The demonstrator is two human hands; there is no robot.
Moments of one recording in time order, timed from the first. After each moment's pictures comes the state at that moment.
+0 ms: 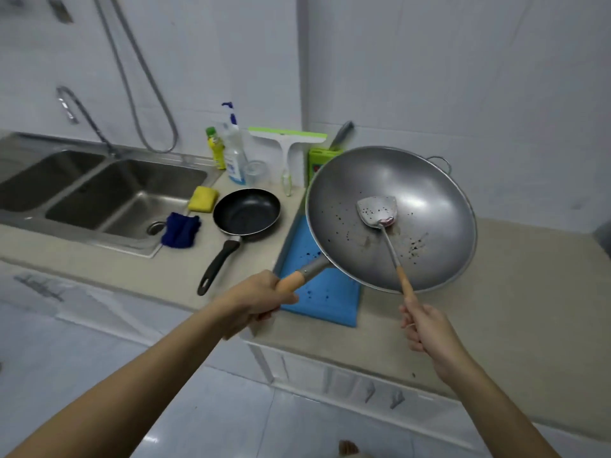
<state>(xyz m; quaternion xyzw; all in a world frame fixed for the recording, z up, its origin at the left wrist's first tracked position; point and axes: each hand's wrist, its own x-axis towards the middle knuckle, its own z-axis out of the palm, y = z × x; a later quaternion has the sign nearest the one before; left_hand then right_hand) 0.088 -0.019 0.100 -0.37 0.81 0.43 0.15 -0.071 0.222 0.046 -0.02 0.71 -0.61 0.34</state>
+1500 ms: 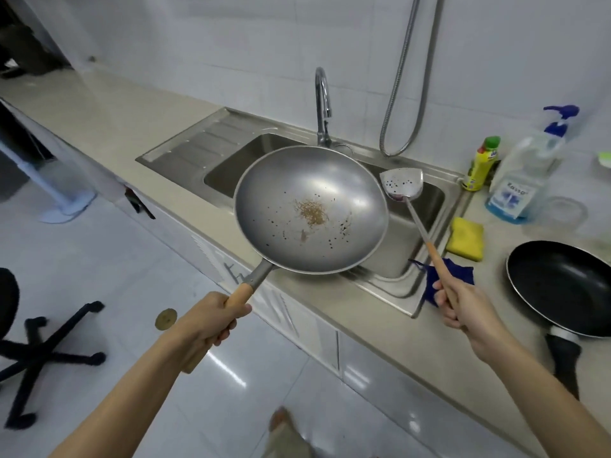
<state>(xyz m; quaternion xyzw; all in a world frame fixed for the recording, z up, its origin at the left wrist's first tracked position) 0.515 -0.502 0.071 -0.63 0.61 0.48 0.00 0.157 -0.338 0.044 -0.13 0.70 -0.54 0.45</state>
